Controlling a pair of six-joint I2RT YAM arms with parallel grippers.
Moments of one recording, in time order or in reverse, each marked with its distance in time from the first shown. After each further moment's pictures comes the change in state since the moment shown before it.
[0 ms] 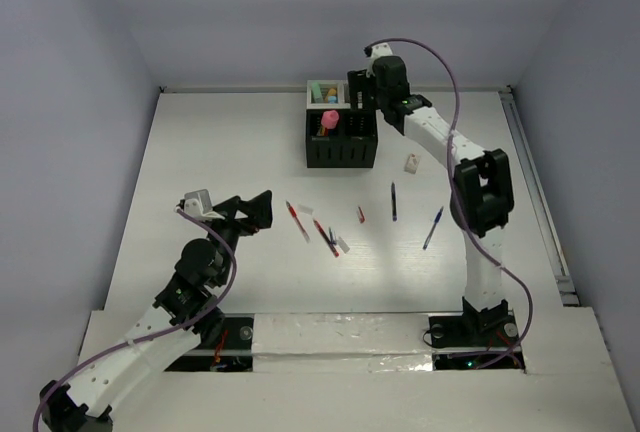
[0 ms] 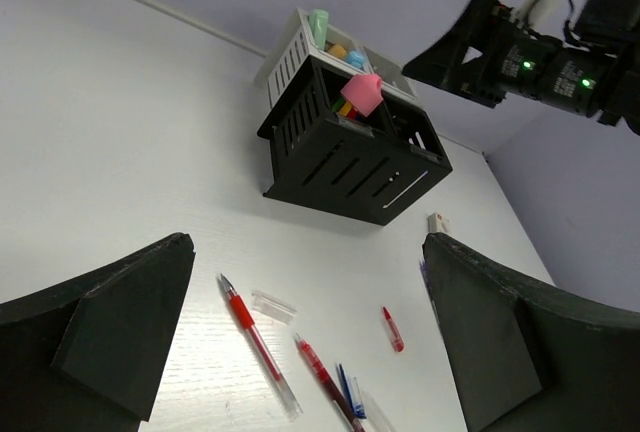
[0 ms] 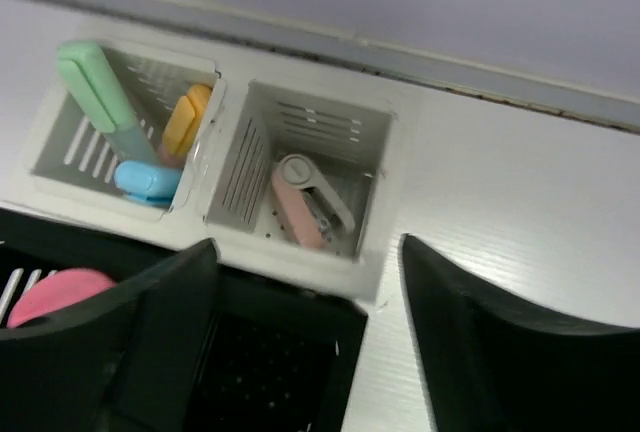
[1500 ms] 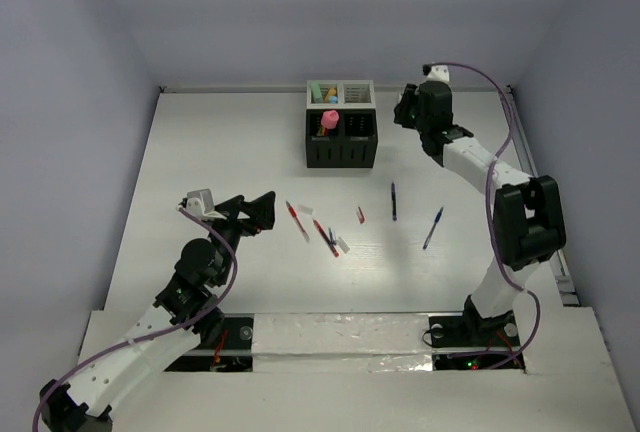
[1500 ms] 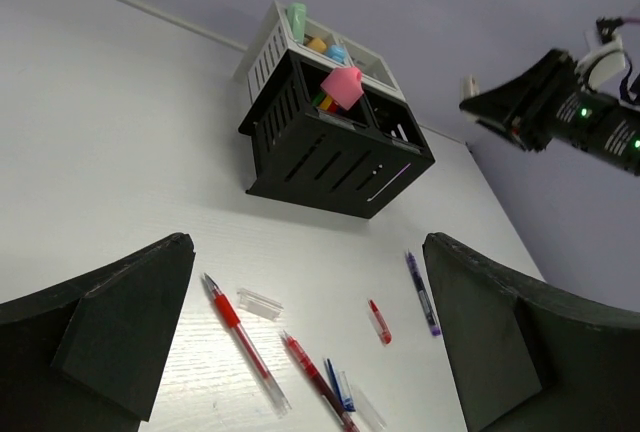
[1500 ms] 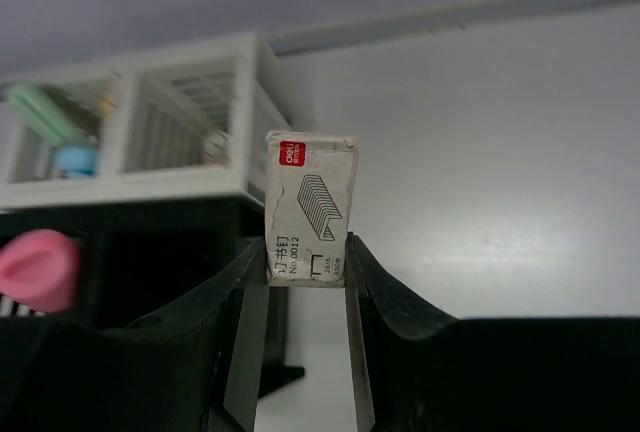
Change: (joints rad) left arm 0.000 0.008 0.000 0.019 0.047 0.001; right arm -0.118 -0.403 -0.622 0.270 0.070 0.263
